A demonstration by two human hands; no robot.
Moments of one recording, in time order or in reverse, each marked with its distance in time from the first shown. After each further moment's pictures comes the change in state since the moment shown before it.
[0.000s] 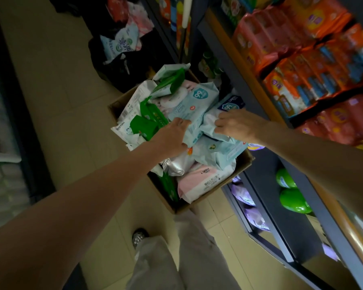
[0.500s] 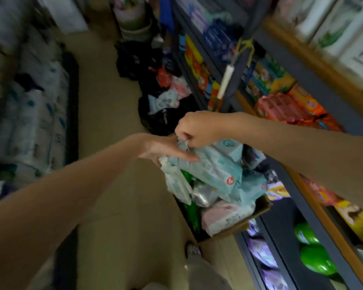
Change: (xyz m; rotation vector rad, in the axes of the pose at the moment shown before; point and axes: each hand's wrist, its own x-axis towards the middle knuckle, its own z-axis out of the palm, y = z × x) left_hand -0.138 -0.037 -0.126 -0.728 -0.254 -0.204; right_hand 0.066 -0.034 -0.263 0.473 0.054 0.000
